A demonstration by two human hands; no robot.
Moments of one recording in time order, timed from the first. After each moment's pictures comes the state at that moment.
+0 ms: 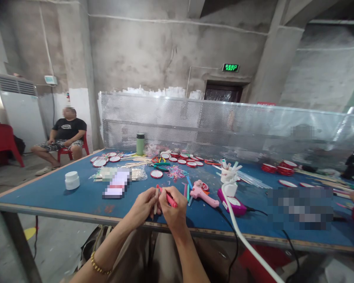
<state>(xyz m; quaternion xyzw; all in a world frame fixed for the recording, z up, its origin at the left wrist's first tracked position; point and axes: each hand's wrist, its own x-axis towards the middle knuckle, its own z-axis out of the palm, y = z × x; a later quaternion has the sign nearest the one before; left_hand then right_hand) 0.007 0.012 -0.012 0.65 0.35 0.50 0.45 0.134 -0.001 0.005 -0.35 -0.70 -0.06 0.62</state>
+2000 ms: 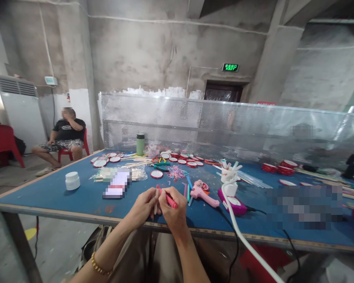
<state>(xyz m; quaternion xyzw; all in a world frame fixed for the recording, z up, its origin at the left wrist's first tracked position) 0.008 0.011 -0.013 0.65 0.35 0.50 0.45 0.135 -0.003 0.007 -0.35 -0.70 -0.05 0.62</state>
